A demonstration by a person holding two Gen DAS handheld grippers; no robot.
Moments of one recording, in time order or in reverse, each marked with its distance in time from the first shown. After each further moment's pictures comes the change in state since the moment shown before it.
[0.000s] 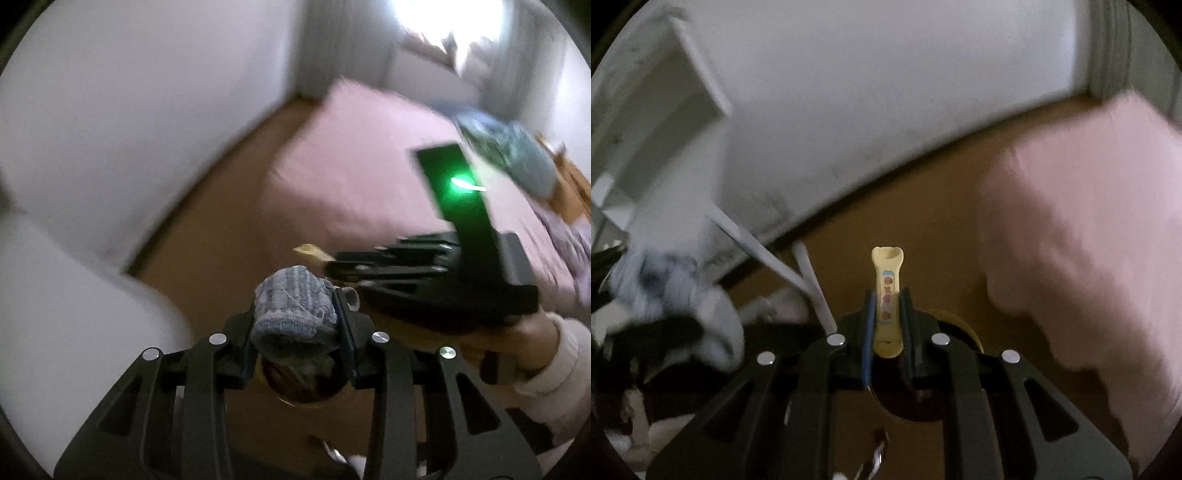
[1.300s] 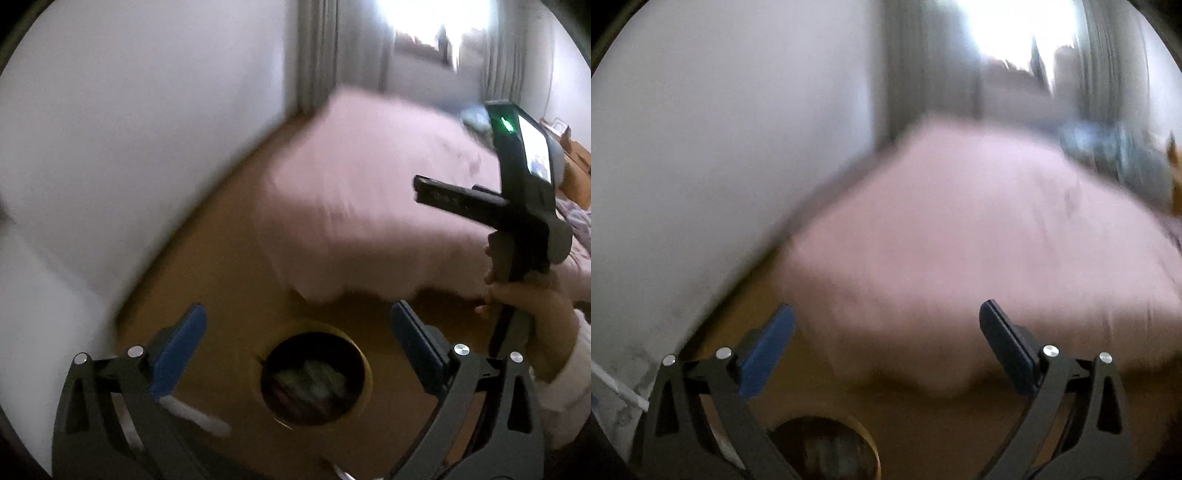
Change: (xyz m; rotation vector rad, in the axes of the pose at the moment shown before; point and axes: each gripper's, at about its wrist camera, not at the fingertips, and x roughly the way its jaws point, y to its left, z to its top) left arm -0.005 -0.026 -0.022 0.049 -0.204 0.149; right arm -0.091 -0.081 -0.039 0.345 -0.569 -0.577
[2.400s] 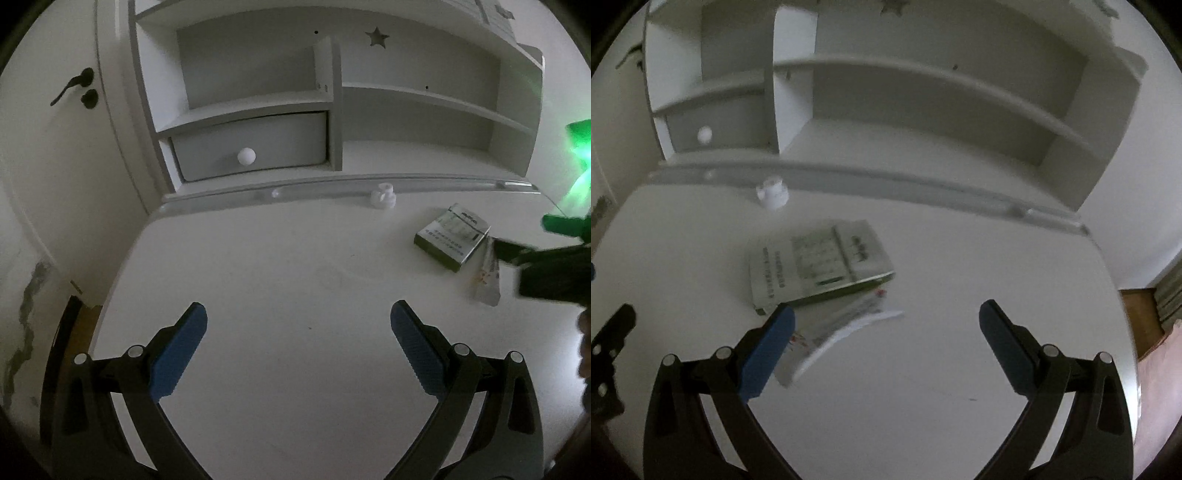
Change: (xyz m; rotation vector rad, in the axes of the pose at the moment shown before) left arm -0.359 0.370 -0.278 -0.788 0.073 0.938; right arm -0.289 0.604 -0.157 -0.951 0.217 0.809
